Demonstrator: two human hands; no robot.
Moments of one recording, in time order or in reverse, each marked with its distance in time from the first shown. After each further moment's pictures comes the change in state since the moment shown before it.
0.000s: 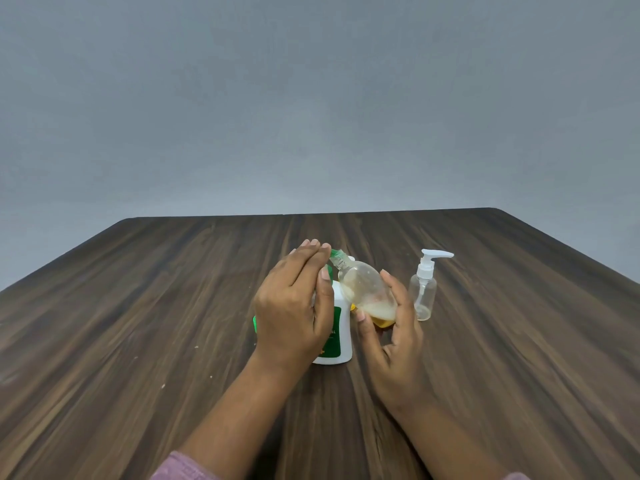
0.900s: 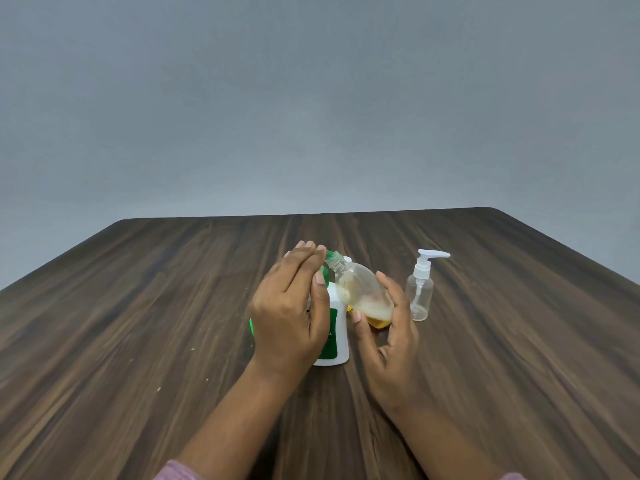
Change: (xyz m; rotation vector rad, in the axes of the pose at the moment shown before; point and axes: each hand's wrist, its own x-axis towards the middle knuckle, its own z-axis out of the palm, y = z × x) left_hand -0.003 0.002 0.000 -0.028 0.018 -0.016; right_hand 0.002 -0.004 0.002 -0.002 0.026 -0.003
